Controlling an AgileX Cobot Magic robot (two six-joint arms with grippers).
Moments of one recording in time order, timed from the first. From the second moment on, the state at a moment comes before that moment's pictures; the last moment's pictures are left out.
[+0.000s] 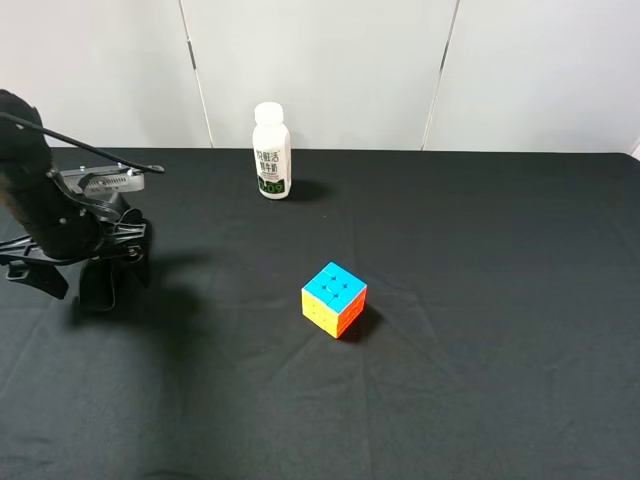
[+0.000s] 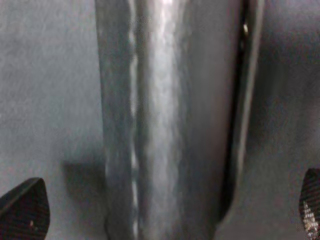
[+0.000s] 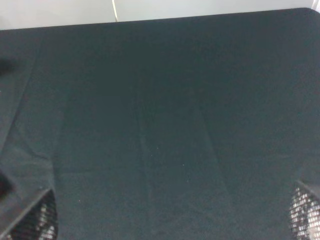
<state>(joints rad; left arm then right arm) -0.13 1.83 -0.88 -0.03 0.53 -0.19 -0.04 -0.01 -0.50 0.07 1.03 -0.05</state>
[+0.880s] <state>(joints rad) -0.13 1.85 -0.88 0.01 0.46 -0.19 -0.04 -0.01 -0.50 0.07 1.03 -0.05</state>
